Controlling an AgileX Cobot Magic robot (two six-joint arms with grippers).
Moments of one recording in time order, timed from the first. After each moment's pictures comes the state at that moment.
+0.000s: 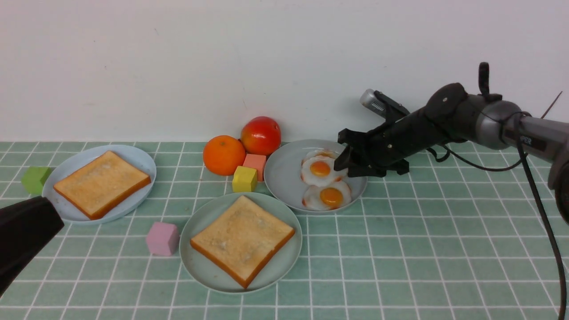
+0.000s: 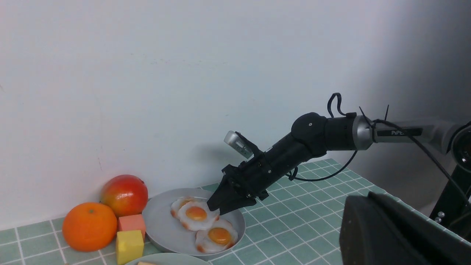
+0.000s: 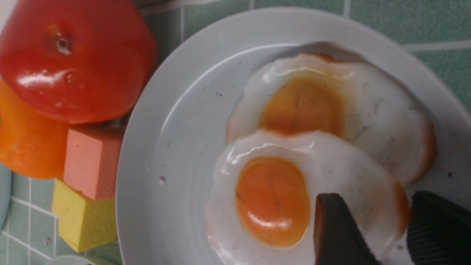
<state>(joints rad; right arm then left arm) 0.17 2.39 -1.90 0.82 0.72 -0.23 -0.67 0.32 -0.46 0.12 0.14 -0.32</state>
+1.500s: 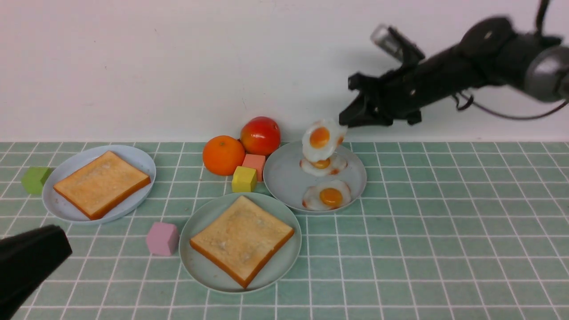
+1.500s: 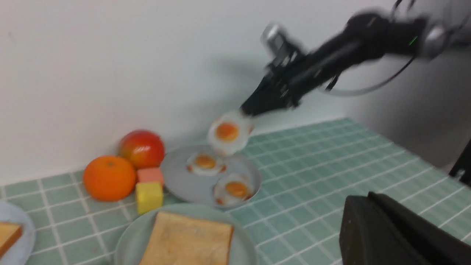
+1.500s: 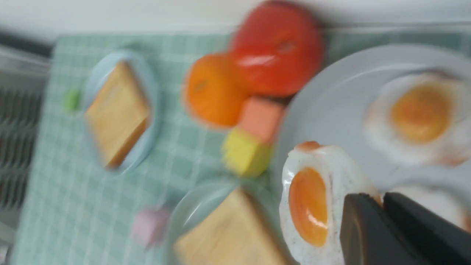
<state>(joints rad) 0.17 2.11 -1.90 0.85 0.96 -0.29 -0.67 0.32 -0.46 0.15 0.28 -0.32</state>
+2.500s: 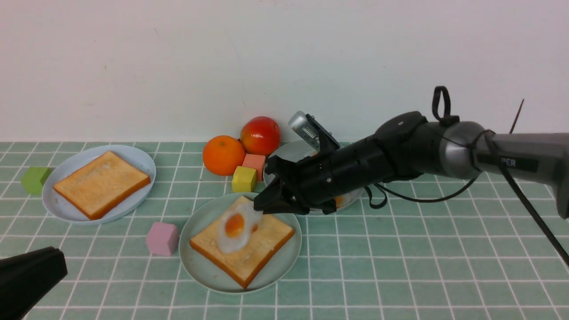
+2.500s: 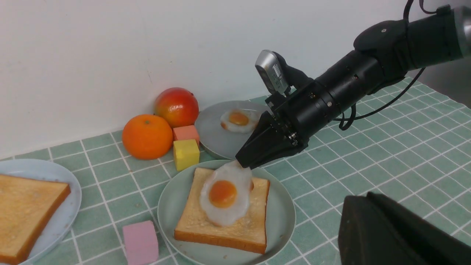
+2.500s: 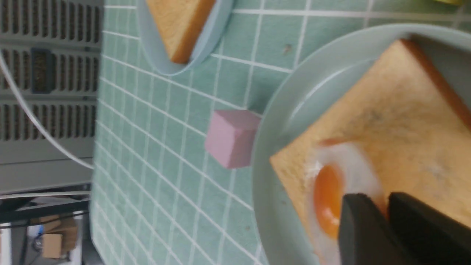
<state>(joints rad) 0.42 2.18 -1.54 1.26 0.75 -0.50 -0.67 0.32 -0.46 0.22 0.39 -0.32</state>
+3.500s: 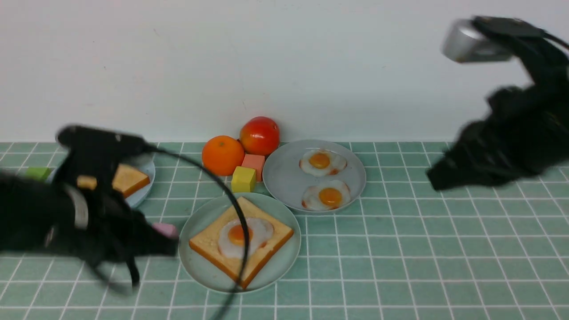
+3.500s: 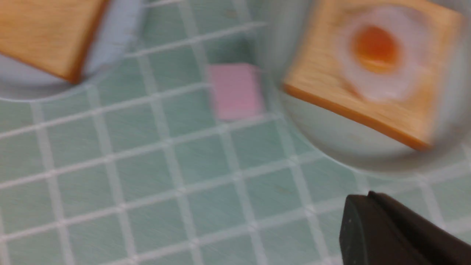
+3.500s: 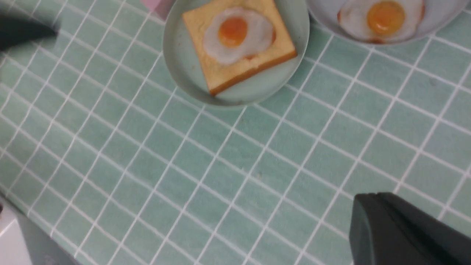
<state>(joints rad) 0.36 1.22 -1.22 0.40 1.04 -0.21 -0.36 1.27 -0.86 0.11 0.60 -0.20</state>
